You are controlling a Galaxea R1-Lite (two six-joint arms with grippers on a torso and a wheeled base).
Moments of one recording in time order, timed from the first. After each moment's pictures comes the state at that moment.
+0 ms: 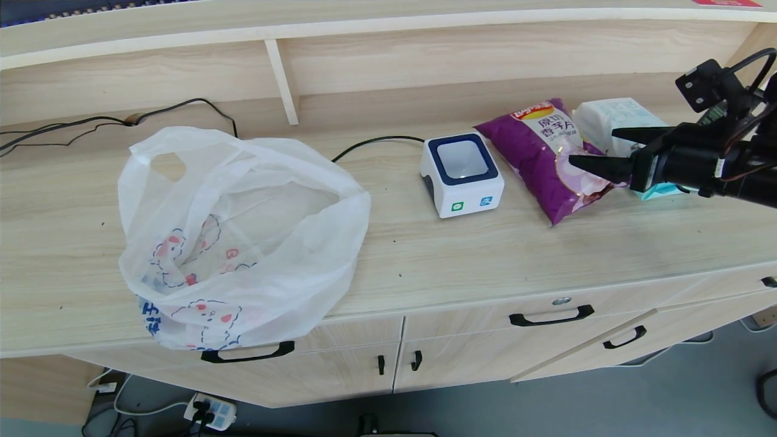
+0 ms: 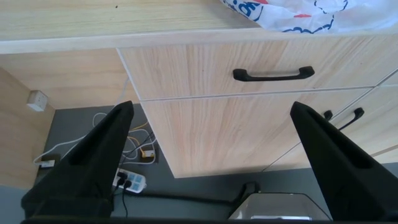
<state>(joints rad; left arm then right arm) 0.00 0.00 0.00 -0.03 0.00 0.05 -0.03 1.70 -1.20 -0.44 0.53 -0.29</state>
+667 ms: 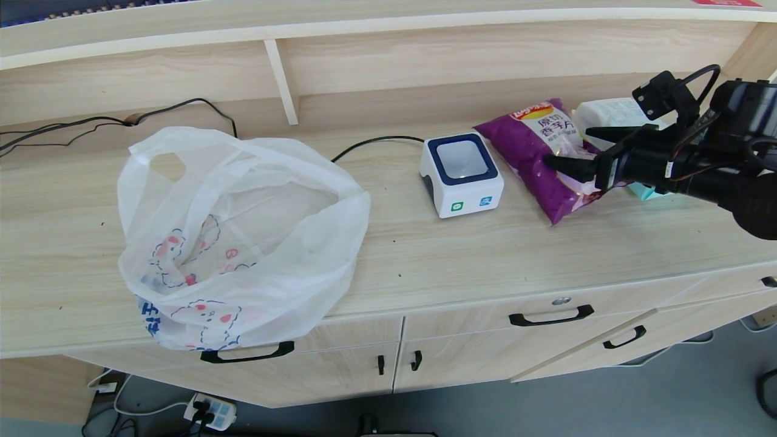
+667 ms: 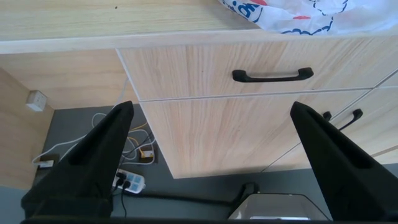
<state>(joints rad) 0.00 0.00 0.00 -0.03 0.00 0.04 0.01 1.85 -1.30 -0.54 0.50 -0.33</state>
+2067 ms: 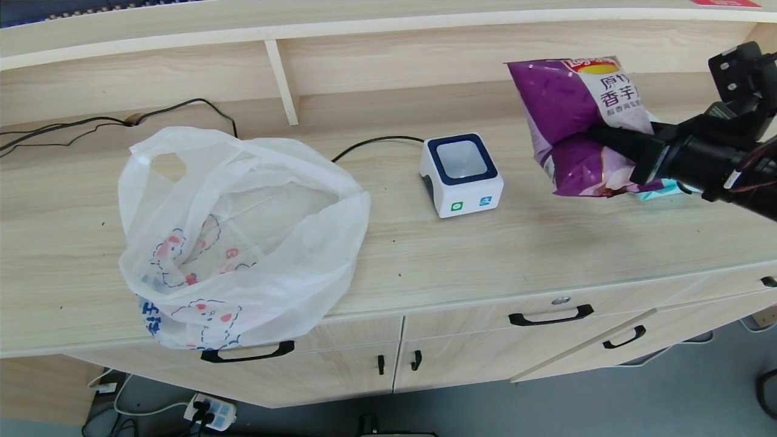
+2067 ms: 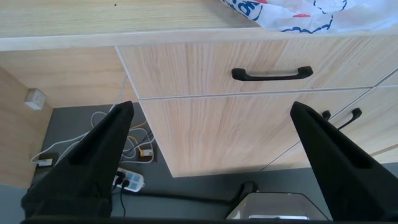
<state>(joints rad) 0.00 0.00 0.00 -0.02 0.00 0.04 0.08 1.58 -0.99 -0.72 0.40 -0.13</state>
